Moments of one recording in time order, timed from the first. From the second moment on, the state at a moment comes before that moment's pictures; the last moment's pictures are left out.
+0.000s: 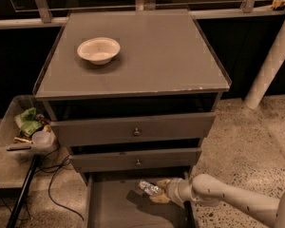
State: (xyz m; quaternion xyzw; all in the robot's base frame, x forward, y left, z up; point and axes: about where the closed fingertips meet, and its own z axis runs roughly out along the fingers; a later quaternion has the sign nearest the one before) arm 0.518 -0.087 0.290 -0.46 0.79 0.24 0.33
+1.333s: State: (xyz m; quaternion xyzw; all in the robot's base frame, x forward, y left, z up) arm 0.508 -0.093 0.192 -0.53 0.74 0.26 0.32
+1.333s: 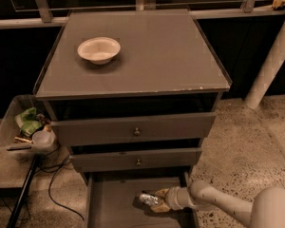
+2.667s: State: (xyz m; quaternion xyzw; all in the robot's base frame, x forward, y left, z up) arm 0.509 -0.089 0.153 -0.52 0.75 0.26 0.30
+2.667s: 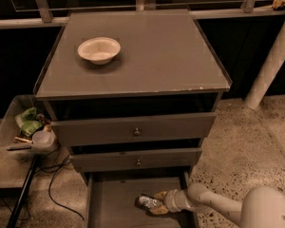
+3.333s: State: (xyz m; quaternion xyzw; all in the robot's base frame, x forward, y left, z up) arm 0.509 -0.089 0.153 -0.52 0.75 0.26 0.30
